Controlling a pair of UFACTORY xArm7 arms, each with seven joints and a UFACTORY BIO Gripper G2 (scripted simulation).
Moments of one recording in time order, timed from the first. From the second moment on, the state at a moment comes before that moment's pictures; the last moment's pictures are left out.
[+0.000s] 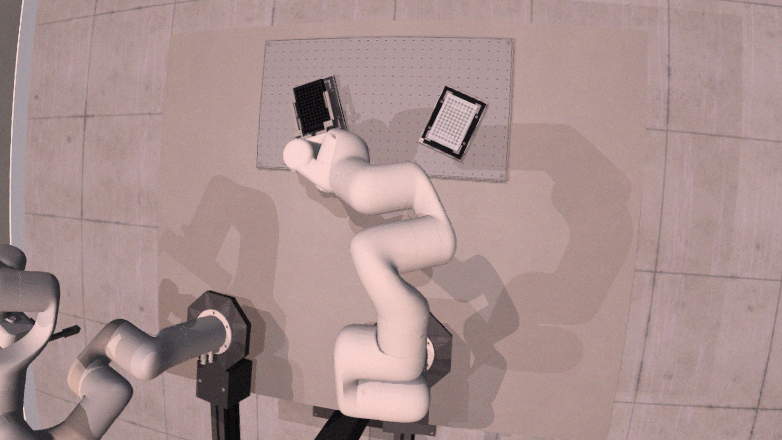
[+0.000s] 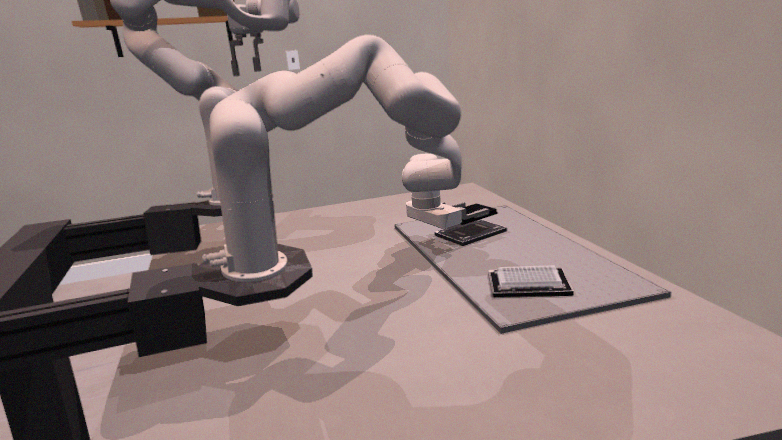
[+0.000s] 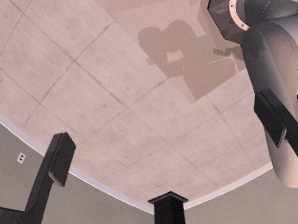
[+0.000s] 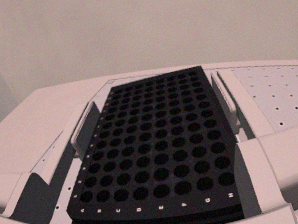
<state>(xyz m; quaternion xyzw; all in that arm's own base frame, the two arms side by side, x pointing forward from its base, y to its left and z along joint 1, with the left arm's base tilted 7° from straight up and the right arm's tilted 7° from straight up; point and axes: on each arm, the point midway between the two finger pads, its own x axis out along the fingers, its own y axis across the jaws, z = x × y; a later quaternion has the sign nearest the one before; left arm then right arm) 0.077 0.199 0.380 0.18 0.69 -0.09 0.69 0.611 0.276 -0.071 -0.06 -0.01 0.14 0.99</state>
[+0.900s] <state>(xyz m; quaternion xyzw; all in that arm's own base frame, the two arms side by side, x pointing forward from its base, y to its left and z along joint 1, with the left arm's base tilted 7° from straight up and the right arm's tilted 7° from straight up) 0.077 0.199 0.380 0.18 0.69 -0.09 0.69 0.610 0.280 -0.033 -0.06 -0.01 0.14 0.99</state>
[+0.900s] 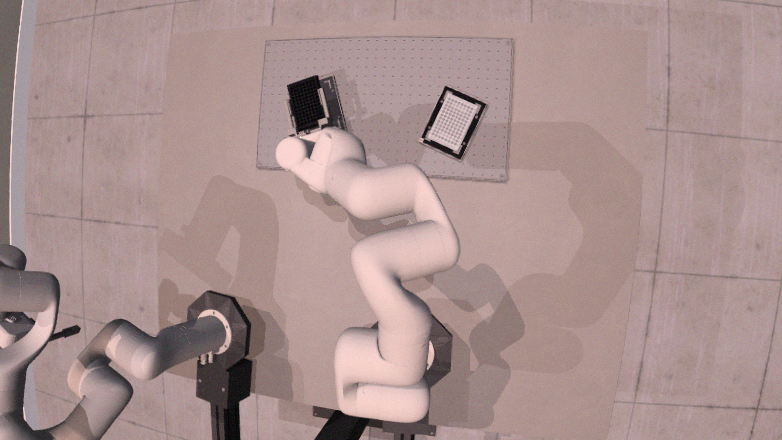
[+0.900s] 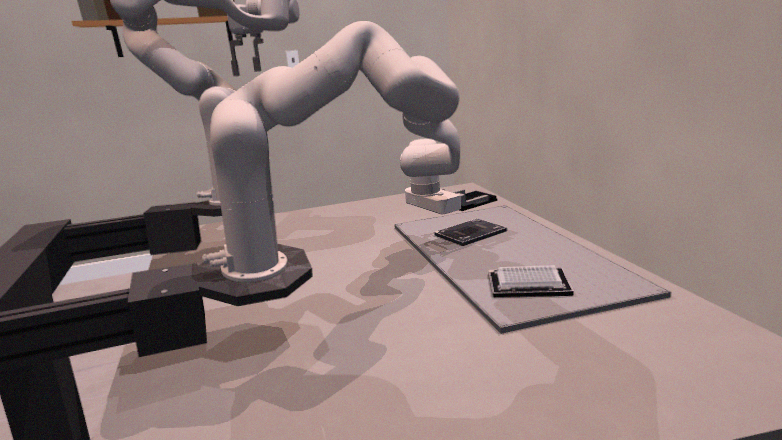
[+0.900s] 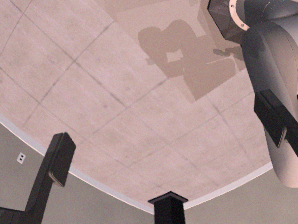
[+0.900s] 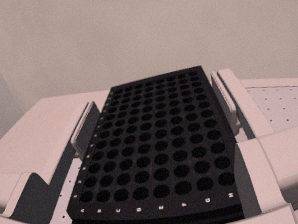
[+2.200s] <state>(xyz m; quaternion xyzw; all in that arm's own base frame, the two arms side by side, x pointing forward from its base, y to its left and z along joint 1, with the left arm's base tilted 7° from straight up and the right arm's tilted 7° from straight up) 0.077 0.199 0.380 0.18 0.69 -0.09 0.69 0.601 0.214 -0.025 -0.05 -0.02 -0.18 0.98</state>
